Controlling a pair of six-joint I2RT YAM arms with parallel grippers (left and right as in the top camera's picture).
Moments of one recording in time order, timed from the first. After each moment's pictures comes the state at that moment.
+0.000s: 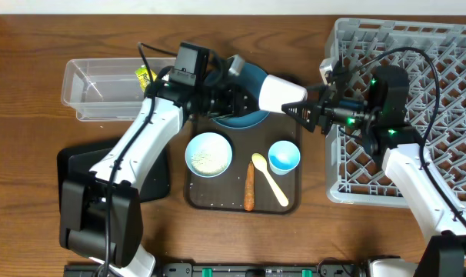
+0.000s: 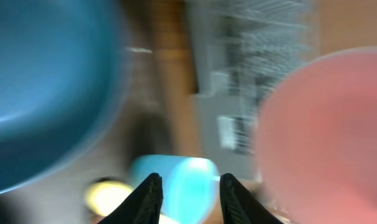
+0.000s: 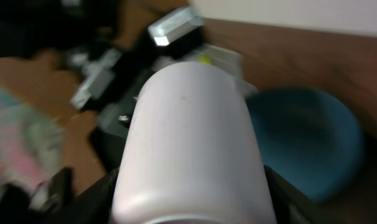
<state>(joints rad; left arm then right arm) -0.30 1.75 1.32 -0.57 0.77 -0.40 0.10 1.46 0.92 0.02 -1.00 0.10</state>
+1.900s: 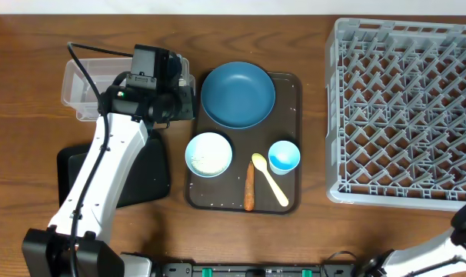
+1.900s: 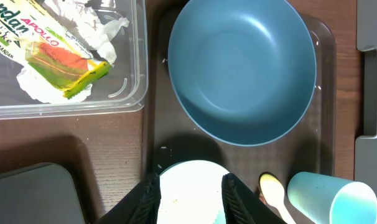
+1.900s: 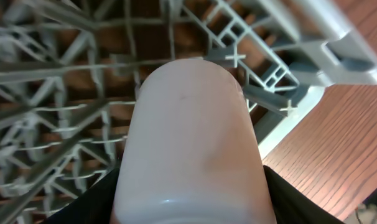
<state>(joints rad) -0.18 1.53 1.32 -0.84 0.19 -0.25 -0.79 1.90 1.69 -1.15 0.12 0.13</state>
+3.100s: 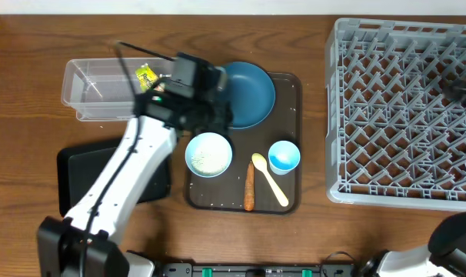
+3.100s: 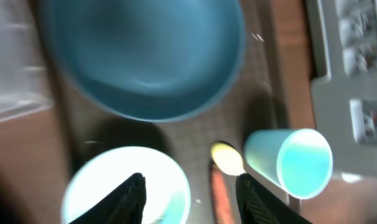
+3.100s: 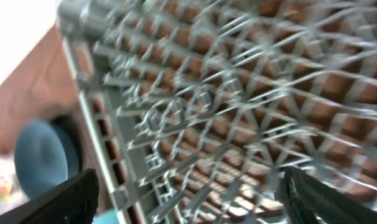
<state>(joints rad) -0.39 1.57 1.32 -0.84 0.26 -0.22 -0.57 1.70 1.71 -1.20 -0.44 0.06</state>
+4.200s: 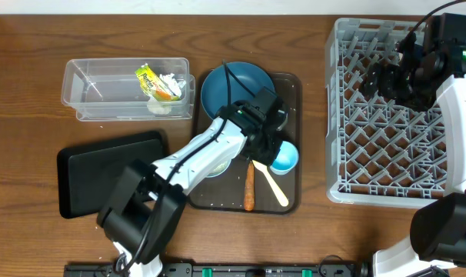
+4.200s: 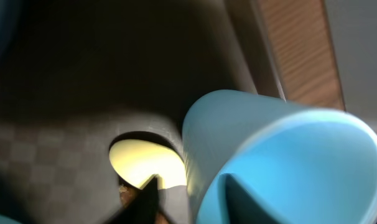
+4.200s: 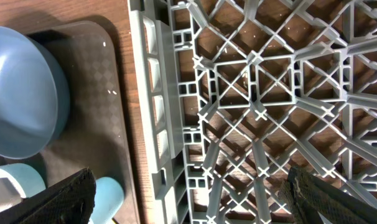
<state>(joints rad) -0.68 1.88 1.32 -0.74 0.26 -0.22 -0.14 1.75 1.69 -1.19 -0.22 0.12</state>
